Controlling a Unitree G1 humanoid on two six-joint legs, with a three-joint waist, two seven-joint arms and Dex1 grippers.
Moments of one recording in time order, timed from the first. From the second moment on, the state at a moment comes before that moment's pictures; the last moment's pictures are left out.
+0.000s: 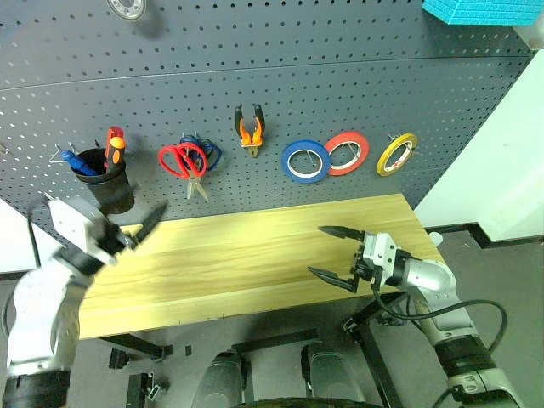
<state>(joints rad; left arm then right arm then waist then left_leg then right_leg) 0.17 0.57 0.29 -0.14 -0.46 -0.11 -0.72 -0.11 -0.50 0.05 0.26 0.28 -0.37 1.11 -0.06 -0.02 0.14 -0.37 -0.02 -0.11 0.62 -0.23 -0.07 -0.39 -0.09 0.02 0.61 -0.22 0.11</state>
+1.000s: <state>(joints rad) 0.29 0.39 0.18 0.60 -0.15 -0.73 -0.65 -0.11 -0.57 -0.08 0.76 0.21 -0.59 1.06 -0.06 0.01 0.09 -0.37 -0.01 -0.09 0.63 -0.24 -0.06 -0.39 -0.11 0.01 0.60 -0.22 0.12</state>
